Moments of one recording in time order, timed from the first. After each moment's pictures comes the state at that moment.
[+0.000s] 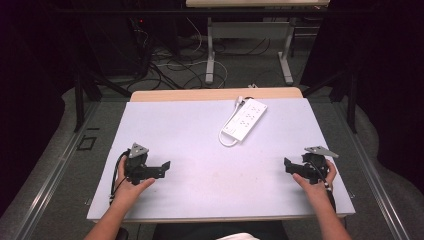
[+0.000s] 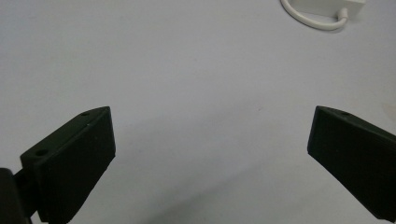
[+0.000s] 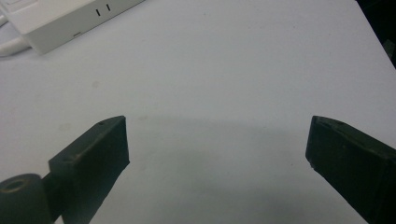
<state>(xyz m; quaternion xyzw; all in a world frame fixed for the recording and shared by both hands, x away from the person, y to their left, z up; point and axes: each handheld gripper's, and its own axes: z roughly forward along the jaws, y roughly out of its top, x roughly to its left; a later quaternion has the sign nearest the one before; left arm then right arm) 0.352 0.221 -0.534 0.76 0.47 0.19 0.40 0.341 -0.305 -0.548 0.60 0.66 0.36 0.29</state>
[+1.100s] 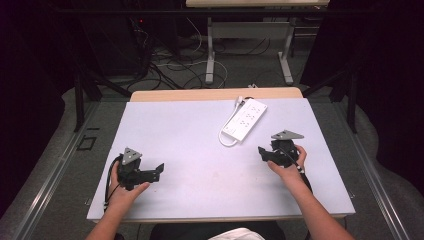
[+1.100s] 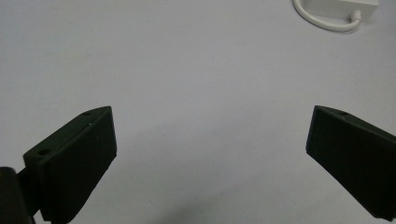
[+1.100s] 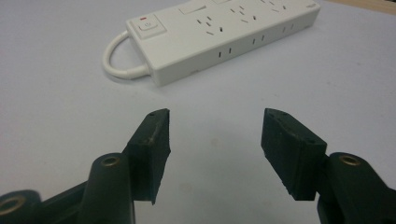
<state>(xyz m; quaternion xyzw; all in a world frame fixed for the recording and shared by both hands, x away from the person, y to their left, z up) 0.333 0.233 -0.531 0.75 0.49 0.22 0.40 0.380 -0.229 -0.520 0.49 0.75 0.38 0.25</state>
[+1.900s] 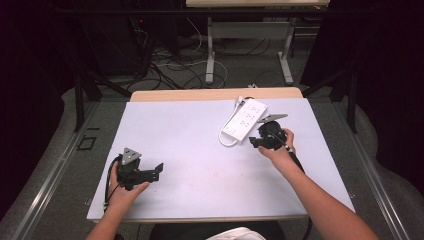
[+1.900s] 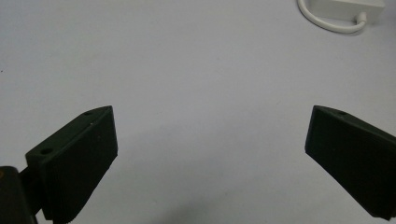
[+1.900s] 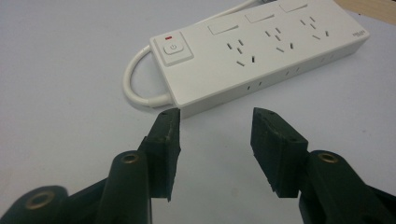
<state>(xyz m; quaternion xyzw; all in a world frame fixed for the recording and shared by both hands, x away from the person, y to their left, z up) 0.333 0.234 -0.531 0.74 0.49 0.22 0.40 0.424 -0.199 -0.494 0.46 0.79 0.34 0.20</state>
